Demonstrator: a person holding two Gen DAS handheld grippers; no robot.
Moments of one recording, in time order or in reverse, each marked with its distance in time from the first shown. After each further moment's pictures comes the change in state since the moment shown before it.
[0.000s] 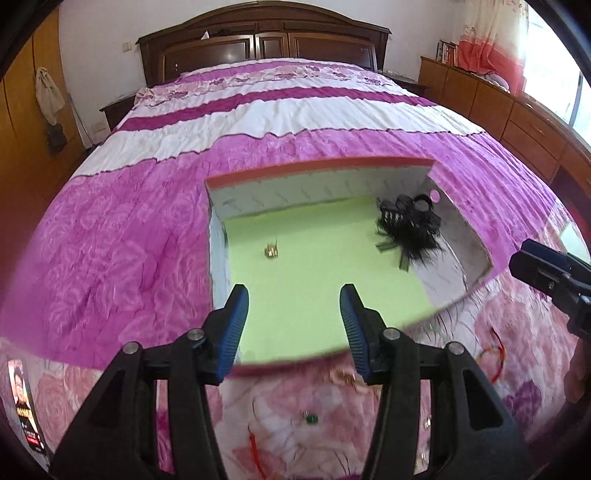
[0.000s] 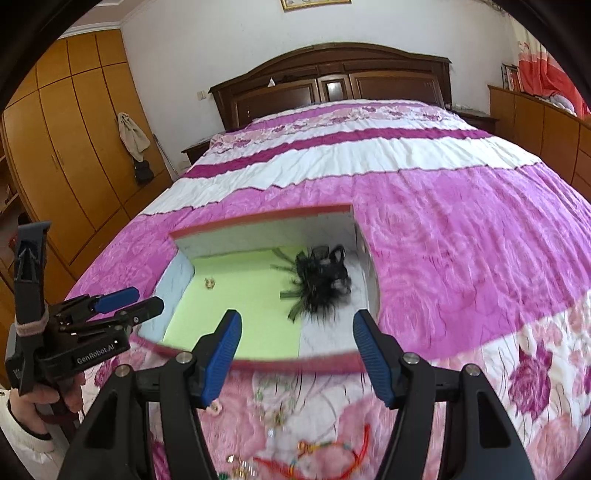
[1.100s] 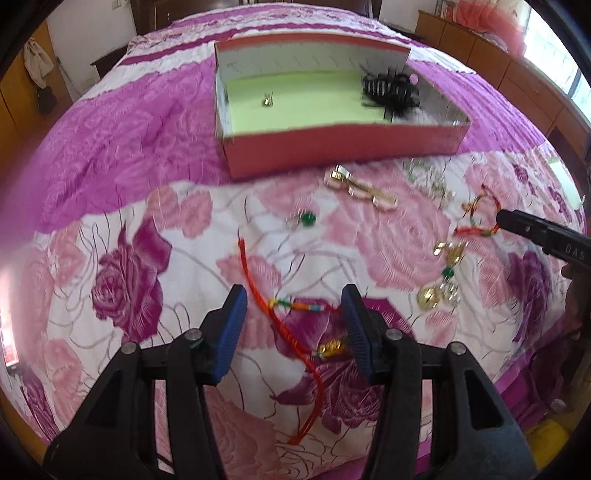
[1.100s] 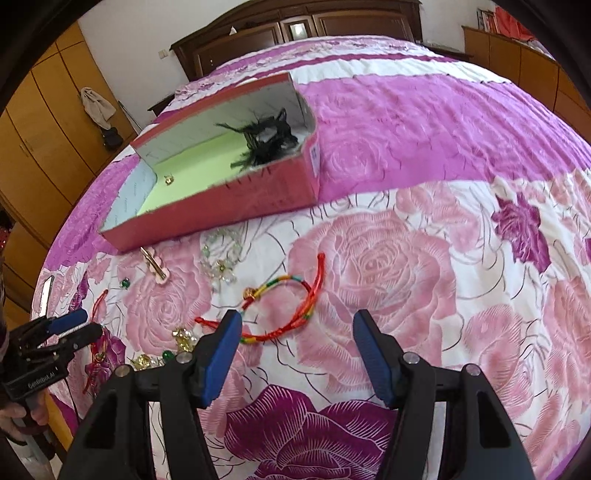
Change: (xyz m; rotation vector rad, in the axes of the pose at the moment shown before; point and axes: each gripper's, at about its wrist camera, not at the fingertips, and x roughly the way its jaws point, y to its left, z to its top) left arm -0.020 0.002 -0.119 0.007 0.221 -0.025; right arm -0.004 -0.033 -0.104 0.103 0.228 -0.073
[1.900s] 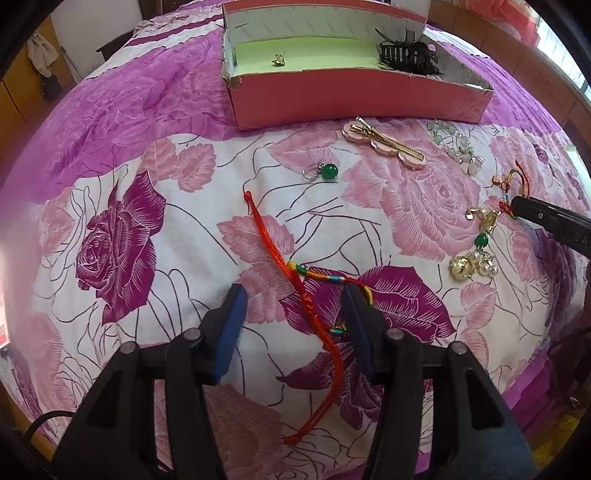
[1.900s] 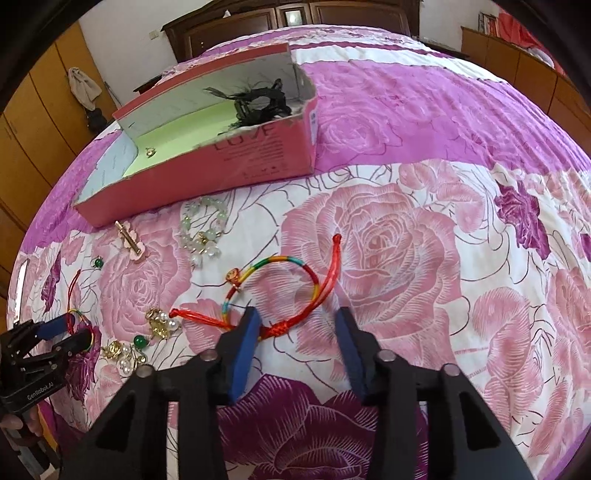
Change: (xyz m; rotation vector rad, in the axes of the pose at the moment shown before) left arm 0.027 0.000 -0.018 -0.017 0.057 0.046; right arm 0.020 0.011 -0.011 -0.036 0.045 -0.092
